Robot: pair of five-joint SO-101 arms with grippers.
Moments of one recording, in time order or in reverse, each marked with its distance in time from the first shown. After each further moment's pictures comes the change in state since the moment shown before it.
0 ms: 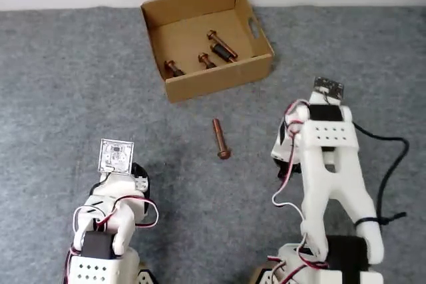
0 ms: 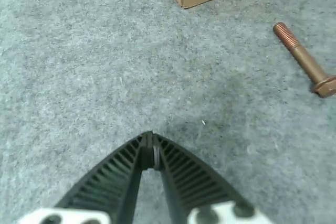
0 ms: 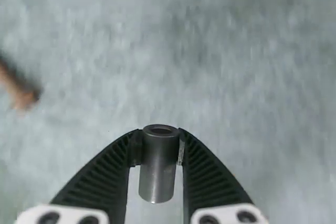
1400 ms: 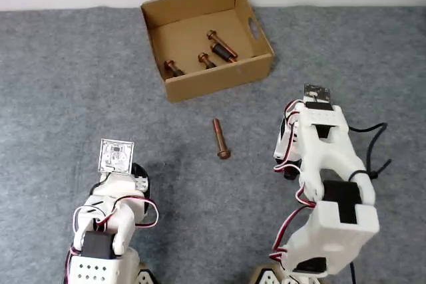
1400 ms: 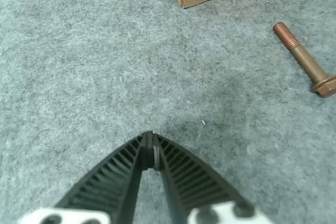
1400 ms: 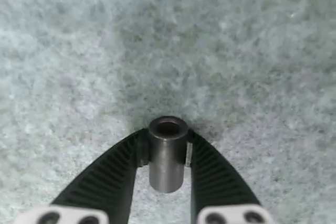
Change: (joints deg) left arm 0.0 0.0 0.0 0.0 0.0; right arm 2.2 27.4 -8.6 -8.7 8.2
